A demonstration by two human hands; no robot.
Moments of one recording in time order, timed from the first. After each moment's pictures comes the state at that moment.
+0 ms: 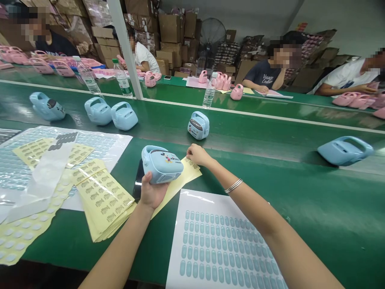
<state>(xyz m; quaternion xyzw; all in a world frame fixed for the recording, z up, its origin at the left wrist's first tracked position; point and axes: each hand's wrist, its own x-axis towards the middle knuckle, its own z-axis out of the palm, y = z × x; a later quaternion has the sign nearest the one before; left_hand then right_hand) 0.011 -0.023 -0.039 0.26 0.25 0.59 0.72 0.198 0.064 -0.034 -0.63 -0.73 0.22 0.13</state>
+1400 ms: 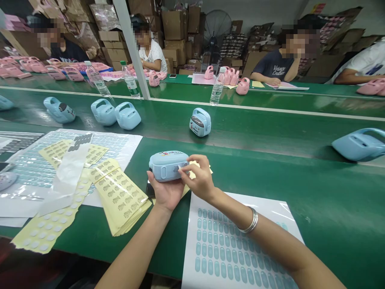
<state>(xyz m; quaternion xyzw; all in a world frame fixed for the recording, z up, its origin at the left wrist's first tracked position) 0.019 -0.034 -0.031 0.15 0.20 0.63 0.74 0.126 -0.036 -0.028 -0.45 -0.70 0.06 0.55</state>
